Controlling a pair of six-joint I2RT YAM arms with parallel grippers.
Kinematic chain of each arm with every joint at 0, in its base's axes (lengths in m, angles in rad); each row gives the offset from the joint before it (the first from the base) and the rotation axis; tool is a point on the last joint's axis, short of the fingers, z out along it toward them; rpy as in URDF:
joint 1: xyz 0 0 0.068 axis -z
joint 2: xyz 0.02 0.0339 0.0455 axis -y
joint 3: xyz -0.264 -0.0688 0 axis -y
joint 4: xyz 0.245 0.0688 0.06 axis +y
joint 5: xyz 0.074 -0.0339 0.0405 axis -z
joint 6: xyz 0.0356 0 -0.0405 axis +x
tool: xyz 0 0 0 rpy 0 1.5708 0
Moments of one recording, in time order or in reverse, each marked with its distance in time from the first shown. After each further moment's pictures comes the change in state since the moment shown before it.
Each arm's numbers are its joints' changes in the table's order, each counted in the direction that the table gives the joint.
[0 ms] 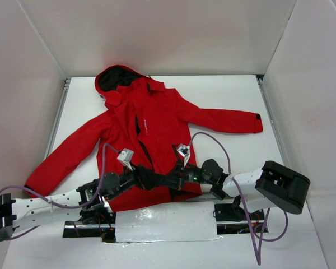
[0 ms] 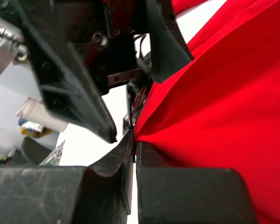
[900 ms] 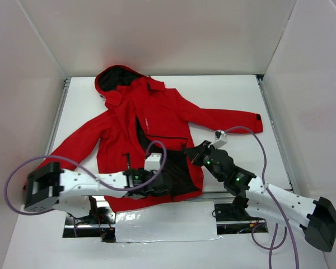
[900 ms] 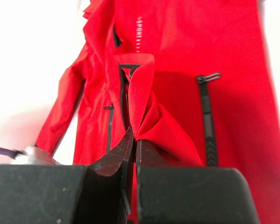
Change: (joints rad) left arm 0.157 -0.651 0.632 1.006 -0.221 -0.343; right arm 0.108 0.547 0.183 1.041 0.821 0.129
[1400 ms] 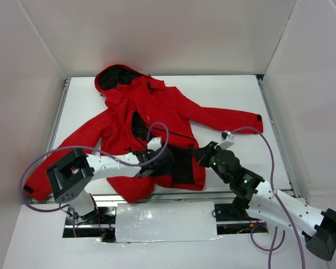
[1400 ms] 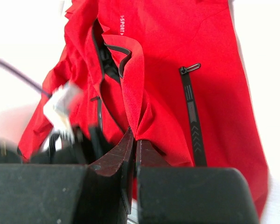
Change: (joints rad) left arm -0.257 -0.287 0.076 -0.213 0.172 0.076; right arm 0.043 0.148 0.028 0.226 0.022 -0.046
